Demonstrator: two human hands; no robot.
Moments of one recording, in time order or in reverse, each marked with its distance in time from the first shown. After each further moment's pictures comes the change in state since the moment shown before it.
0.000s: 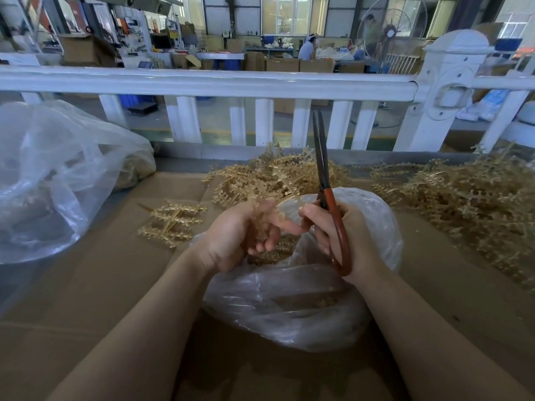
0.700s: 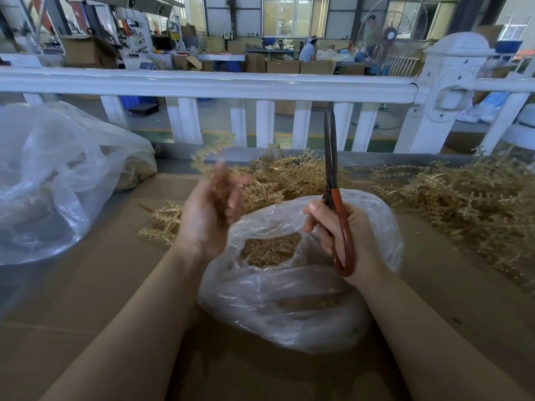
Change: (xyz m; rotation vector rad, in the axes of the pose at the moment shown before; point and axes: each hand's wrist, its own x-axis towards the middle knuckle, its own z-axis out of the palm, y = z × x) left_hand -0.002 0.010 -0.019 -0.252 0.437 0.328; right_hand 0.003 0.005 -0.004 0.087 -0.009 -0.060
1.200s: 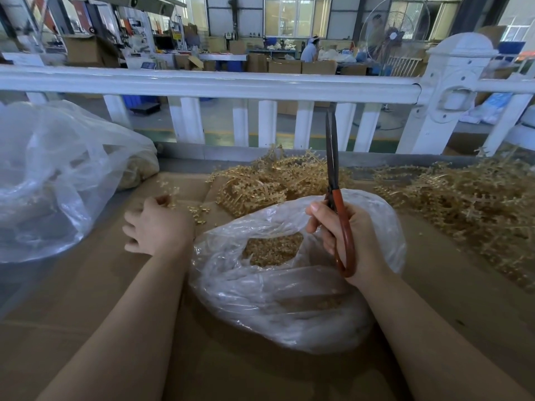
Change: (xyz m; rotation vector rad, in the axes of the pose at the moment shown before) left_hand 0.011 -0.003 -0.048 1.050 1.071 -0.312; right_hand 0.001 0.000 0.002 -0.031 0.060 0.039
